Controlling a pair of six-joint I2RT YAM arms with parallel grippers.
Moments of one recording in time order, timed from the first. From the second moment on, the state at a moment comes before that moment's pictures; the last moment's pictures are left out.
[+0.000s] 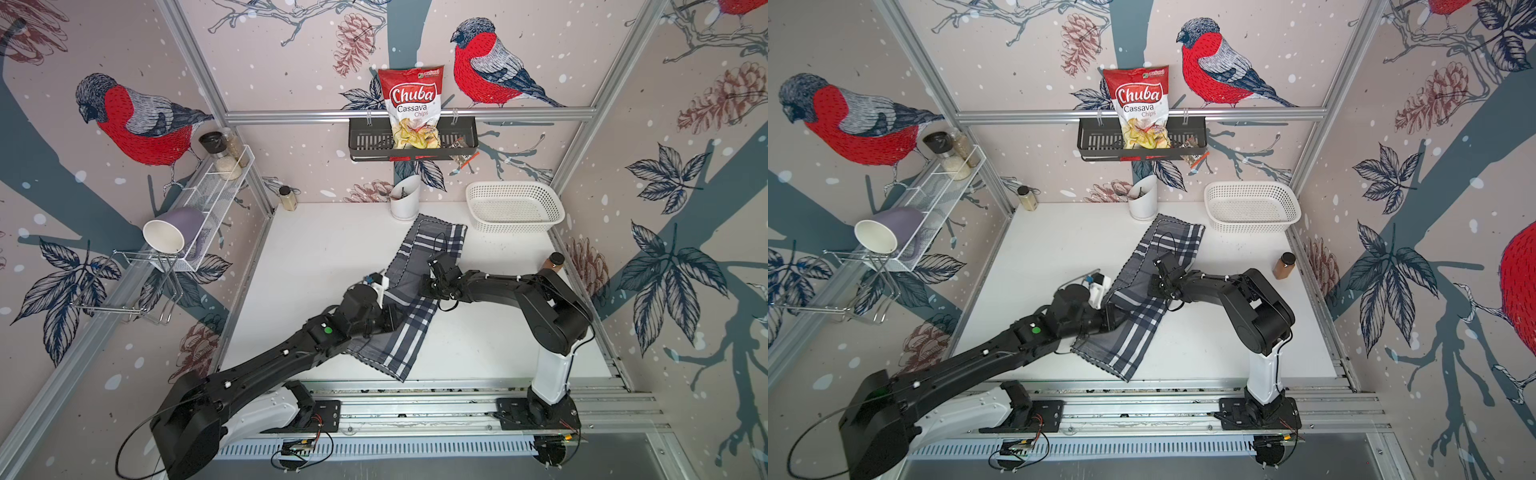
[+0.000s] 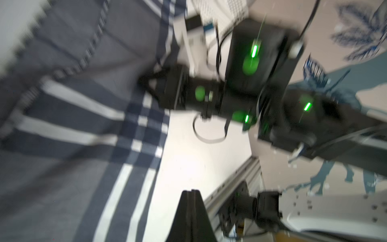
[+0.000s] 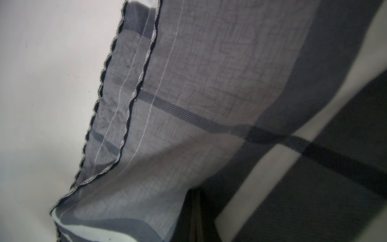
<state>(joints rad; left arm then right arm) -0.67 1.04 0.67 -0.15 0.23 -0.87 0.69 1.88 0.99 -0.03 -0.08 0.68</state>
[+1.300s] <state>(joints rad) -0.51 2.62 2.31 -0.61 0.42 -0.44 0.60 1.78 0.81 0.09 -0.26 0.47</state>
